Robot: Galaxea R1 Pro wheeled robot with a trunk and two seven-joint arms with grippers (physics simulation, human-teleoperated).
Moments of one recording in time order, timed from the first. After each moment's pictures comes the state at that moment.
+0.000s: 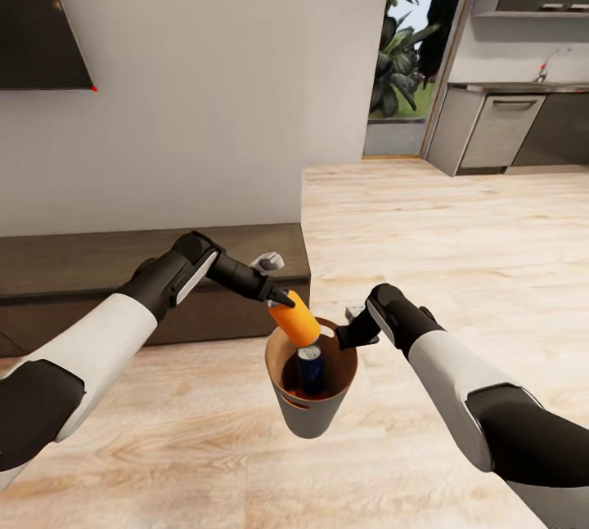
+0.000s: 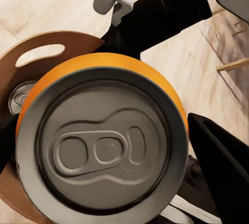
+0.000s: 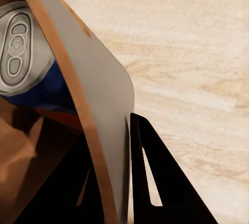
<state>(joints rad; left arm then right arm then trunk) -1.23 0.09 -0.59 -0.75 0.20 1.05 -1.17 -1.11 0.05 0.21 -0.41 0.06 1.04 0.43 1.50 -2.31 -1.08</state>
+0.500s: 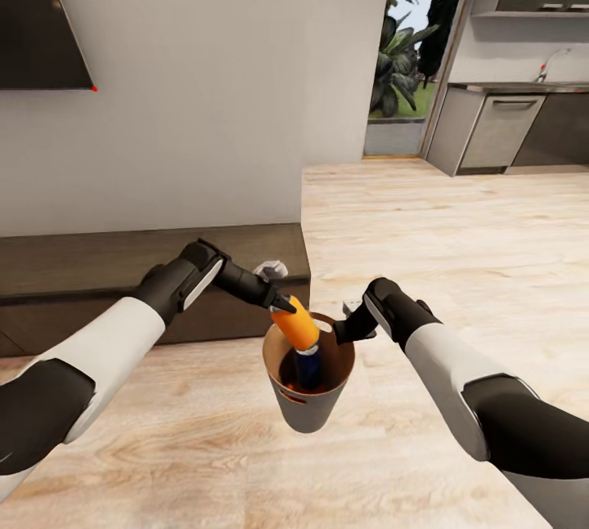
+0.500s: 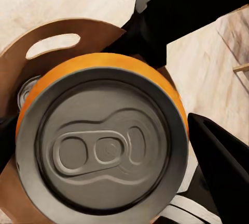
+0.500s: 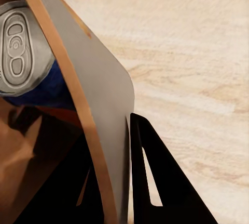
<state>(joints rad) -1.22 0.06 -0.59 -0.67 0.20 0.98 -1.10 -1.14 0.06 0.21 -0.38 0.06 1.04 0.43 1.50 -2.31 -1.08</state>
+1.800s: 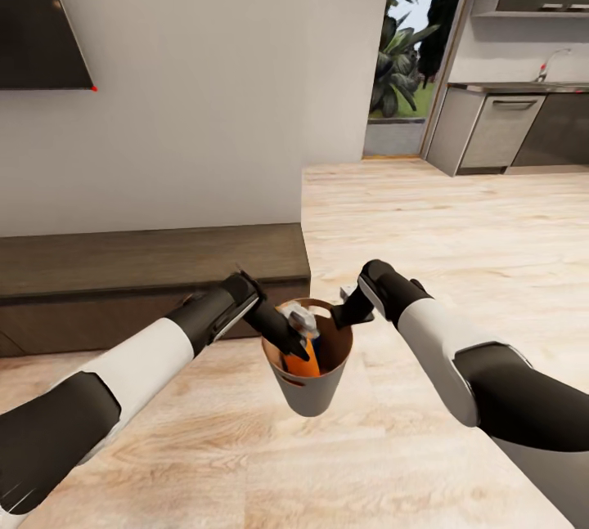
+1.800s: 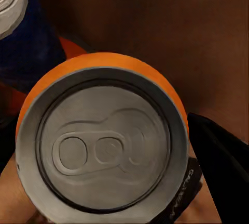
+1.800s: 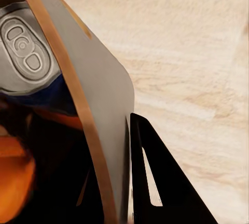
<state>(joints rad) -1.16 -0.04 -0.86 -0.64 0.20 0.91 -0.95 -1.26 0.10 0.21 -0.26 0.06 1.04 0.37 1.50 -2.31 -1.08</state>
